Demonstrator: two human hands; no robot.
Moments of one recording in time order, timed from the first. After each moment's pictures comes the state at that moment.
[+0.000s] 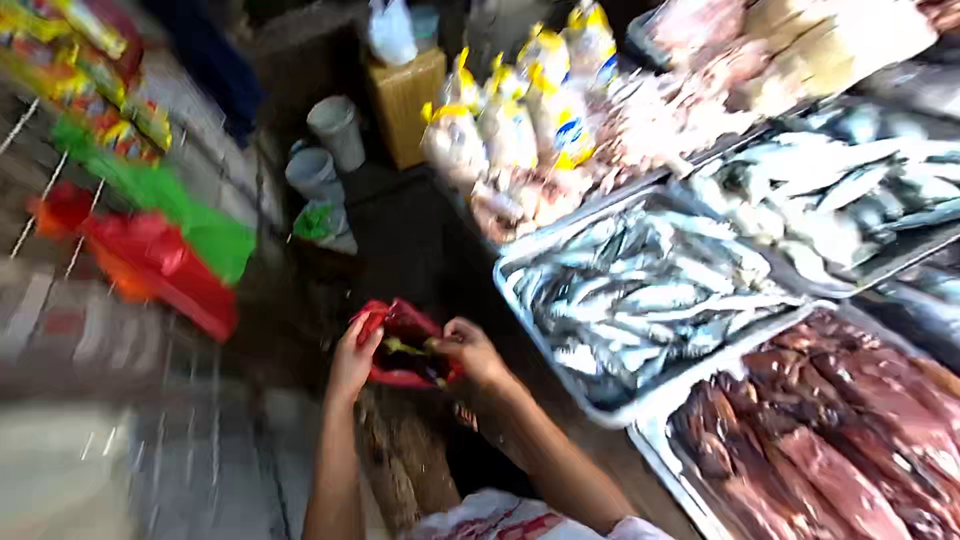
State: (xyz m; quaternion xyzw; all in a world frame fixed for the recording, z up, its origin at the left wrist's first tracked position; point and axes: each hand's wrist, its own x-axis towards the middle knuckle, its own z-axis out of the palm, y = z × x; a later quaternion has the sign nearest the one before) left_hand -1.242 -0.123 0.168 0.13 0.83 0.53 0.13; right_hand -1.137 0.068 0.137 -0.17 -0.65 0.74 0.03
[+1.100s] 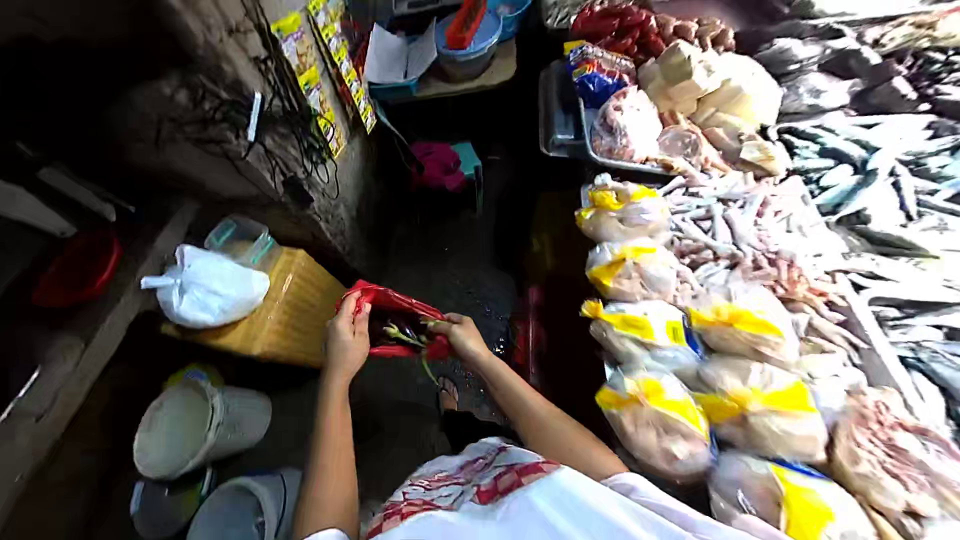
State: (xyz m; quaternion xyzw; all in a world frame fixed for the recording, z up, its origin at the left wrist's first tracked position) left_hand -2.044 0.425 0.321 0.60 0.70 0.32 0.21; right_hand -1.859 0.461 0.217 -0.53 -0.34 0.71 0.31
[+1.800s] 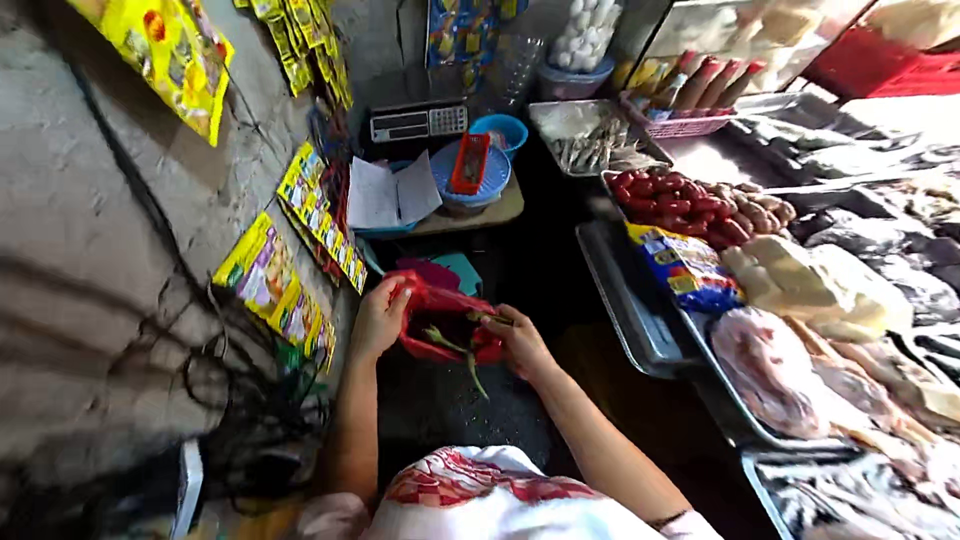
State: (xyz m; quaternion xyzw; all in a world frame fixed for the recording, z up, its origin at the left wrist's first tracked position) left_hand -2.105 1.049 0.388 0.69 0.52 0.35 0.36; right_hand -1.881 1.000 0.321 -0.54 -0.35 0.58 0.50
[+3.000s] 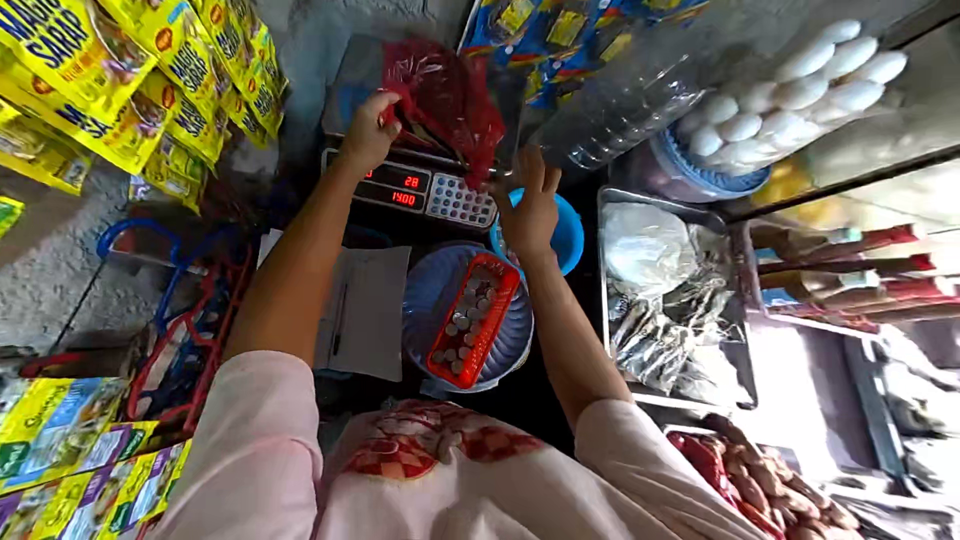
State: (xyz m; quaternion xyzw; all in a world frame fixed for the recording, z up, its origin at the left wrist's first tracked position) left_hand -1.993 1.791 0.365 0.69 0.53 0.37 0.33; right_hand -1.726 1.693 0.335 -0.66 -0.68 0.11 0.31
